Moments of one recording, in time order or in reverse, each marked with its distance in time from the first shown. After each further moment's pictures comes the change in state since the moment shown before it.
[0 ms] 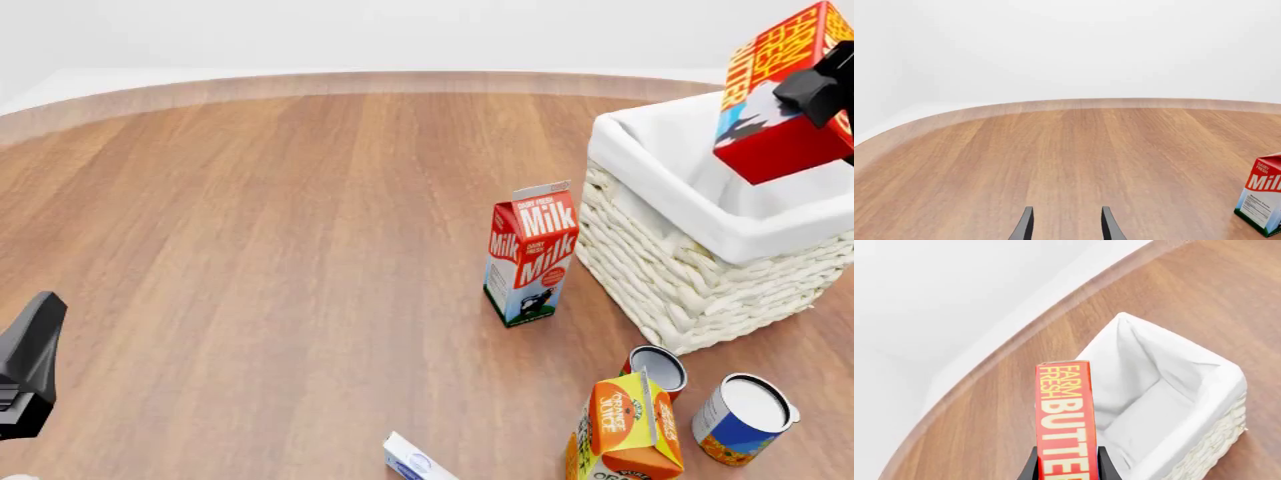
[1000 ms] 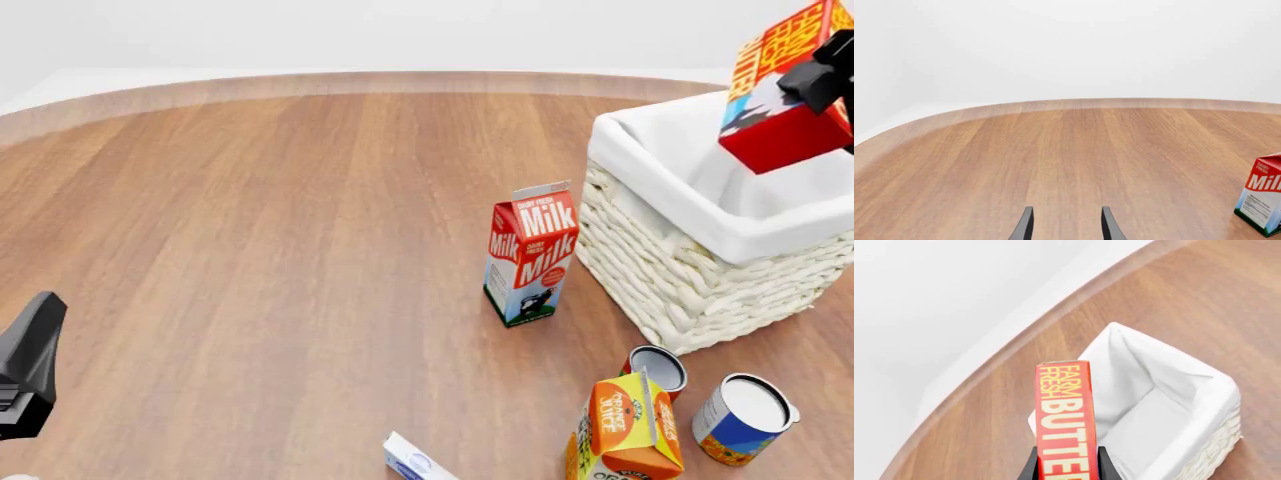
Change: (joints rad) left arm 0.000 0.000 0.000 0.000 0.000; right arm -0.040 0.073 -0.037 -0.030 0.003
